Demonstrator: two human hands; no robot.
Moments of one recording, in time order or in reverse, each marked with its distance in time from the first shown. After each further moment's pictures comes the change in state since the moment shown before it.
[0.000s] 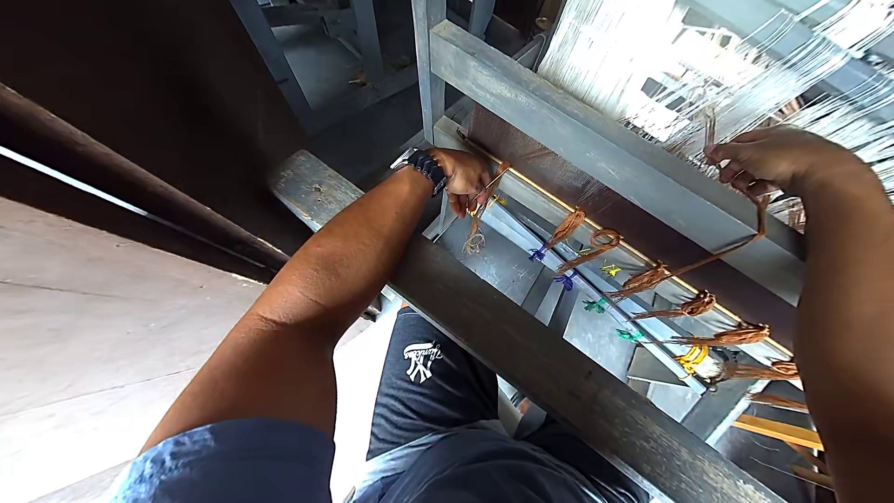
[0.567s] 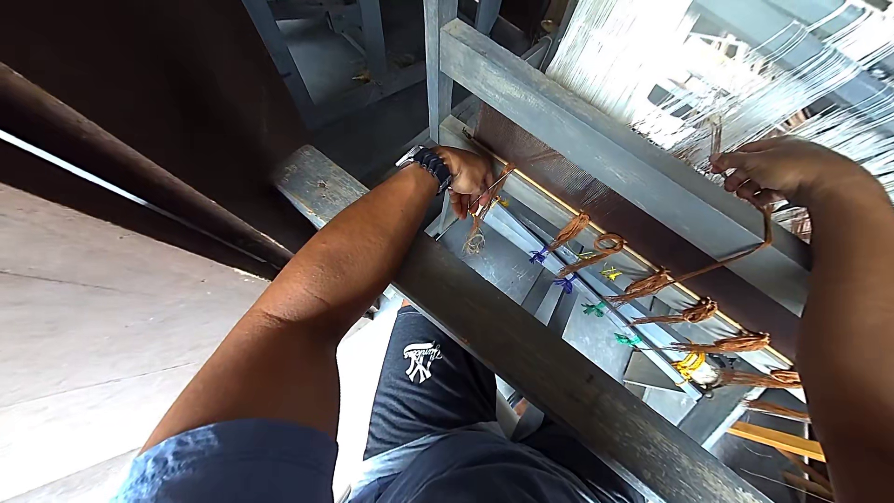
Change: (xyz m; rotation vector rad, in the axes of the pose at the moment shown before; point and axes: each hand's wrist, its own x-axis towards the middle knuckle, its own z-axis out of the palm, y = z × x) left_hand -0.002 -0.001 -0.001 -0.022 0.003 -0.050; right_hand 0.001 -0.001 0.001 -0.009 -0.017 0.016
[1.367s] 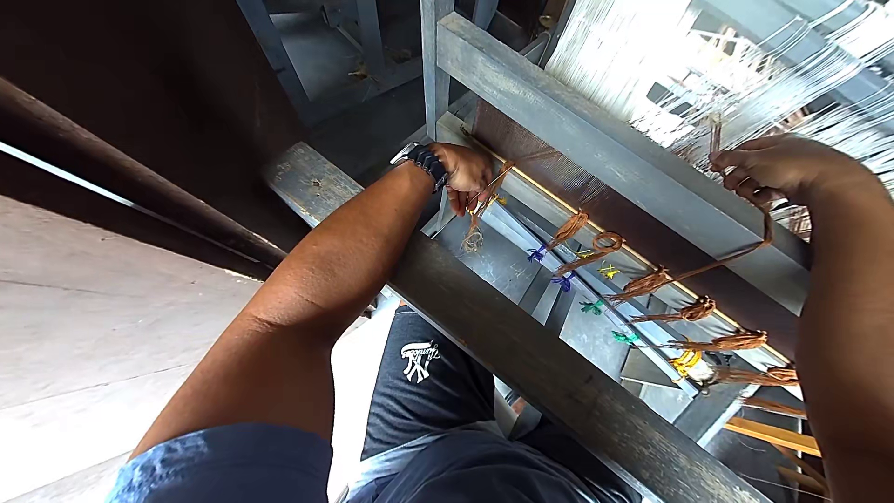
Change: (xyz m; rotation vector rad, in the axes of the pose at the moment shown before) left_hand -0.002 0.002 -0.001 -0.026 0.009 0.018; right_hand -0.001 -0.001 0.000 0.006 0.013 0.009
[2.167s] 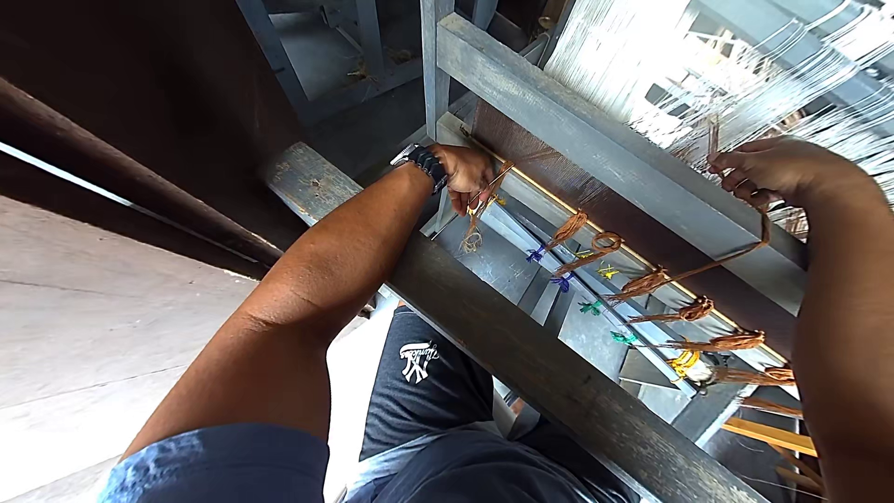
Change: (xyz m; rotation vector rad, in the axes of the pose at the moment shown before) left_hand 0.000 0.003 0.001 0.021 0.021 0.022; right_hand 0.000 0.001 0.000 -0.017 0.003 -0.008
